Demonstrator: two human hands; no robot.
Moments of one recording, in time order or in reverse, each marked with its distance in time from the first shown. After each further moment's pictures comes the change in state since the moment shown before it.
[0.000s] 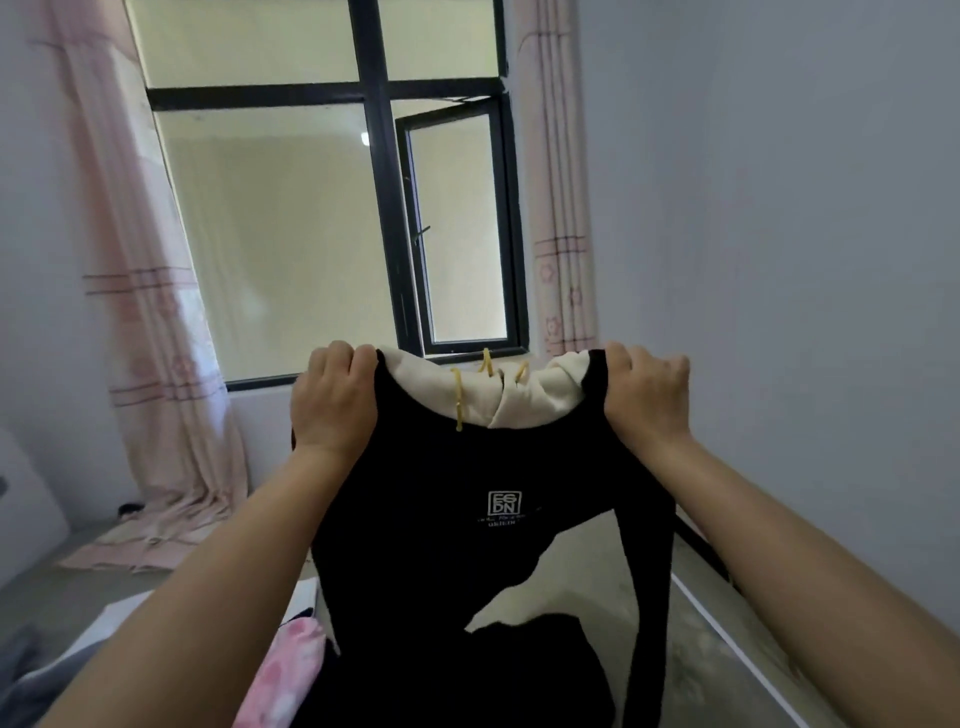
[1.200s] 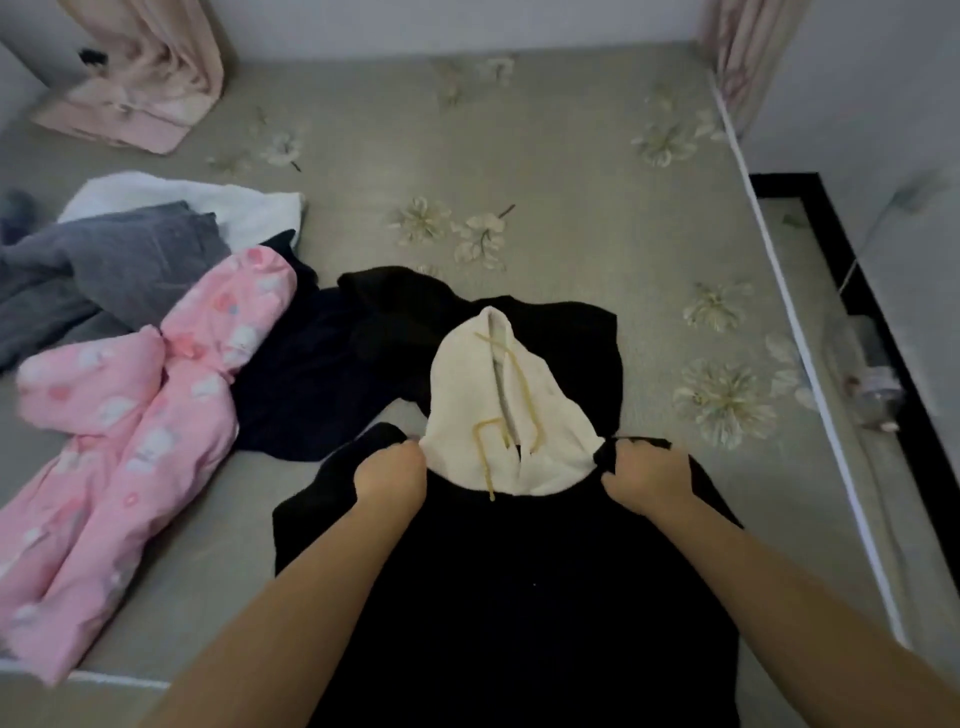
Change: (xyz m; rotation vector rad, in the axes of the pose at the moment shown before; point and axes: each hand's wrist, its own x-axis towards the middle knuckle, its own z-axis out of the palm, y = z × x) left_hand -0.384 0.130 0.248 0.122 -1.793 -0.594; right_hand -0.431 0.053 0.238 0.091 -1.839 -0.151
